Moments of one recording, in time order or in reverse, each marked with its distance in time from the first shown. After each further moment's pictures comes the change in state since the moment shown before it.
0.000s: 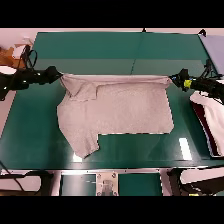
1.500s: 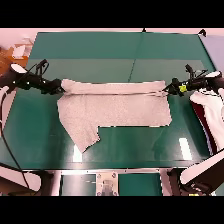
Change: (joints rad) left arm -0.002 -0.185 0.155 0.332 -0.321 -0.148; right arm 0.013 -0.292 0.356 -0.459 0.381 0.183
